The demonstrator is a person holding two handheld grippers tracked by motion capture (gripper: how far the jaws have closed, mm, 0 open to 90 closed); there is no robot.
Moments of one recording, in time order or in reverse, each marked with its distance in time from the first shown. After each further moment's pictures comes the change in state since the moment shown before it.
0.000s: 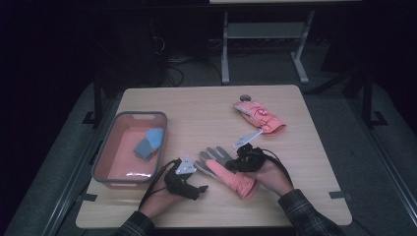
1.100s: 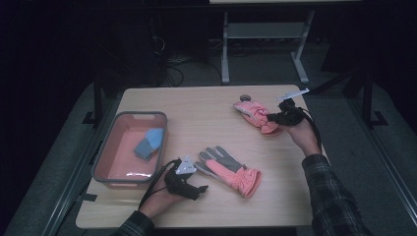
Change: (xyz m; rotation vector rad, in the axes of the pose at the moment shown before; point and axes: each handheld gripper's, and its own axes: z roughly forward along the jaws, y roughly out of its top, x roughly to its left) left arm 0.000 0.000 0.000 0.002 -0.001 -0.005; right arm -0.163 0.004 -0.074 -0.127 -0.328 0.219
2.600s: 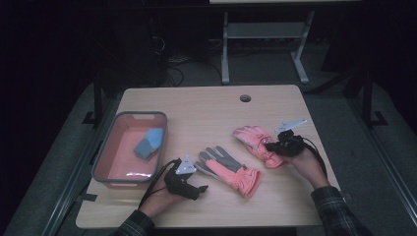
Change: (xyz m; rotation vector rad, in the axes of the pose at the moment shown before) left arm 0.000 0.000 0.000 0.000 0.000 0.000; right arm 0.057 -0.073 -0.017 0.077 0.088 -0.108
